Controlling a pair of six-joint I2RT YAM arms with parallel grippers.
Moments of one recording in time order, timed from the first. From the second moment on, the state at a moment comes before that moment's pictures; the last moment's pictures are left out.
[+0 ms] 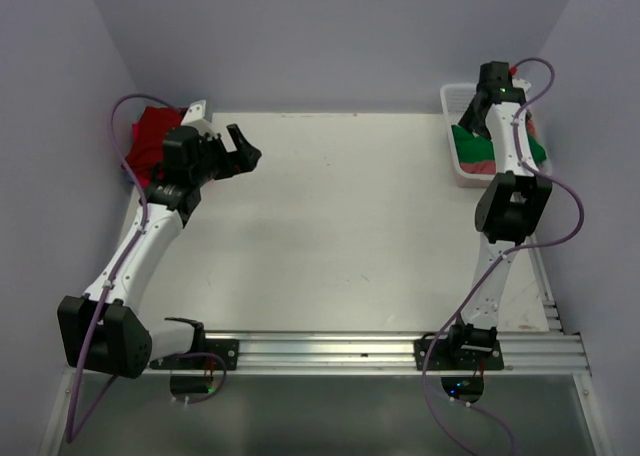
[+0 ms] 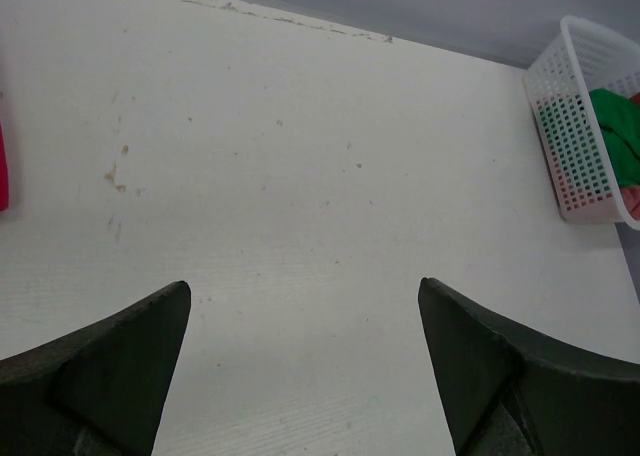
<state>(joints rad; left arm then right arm) -0.16 1.26 1.08 -0.21 0.16 -0.43 -0.08 2.23 2.26 -0.98 0.48 0.47</state>
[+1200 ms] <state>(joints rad) -0.16 1.29 0.99 -0.21 0.28 -0.47 -0.25 2.41 2.25 -0.69 0.40 0.37</state>
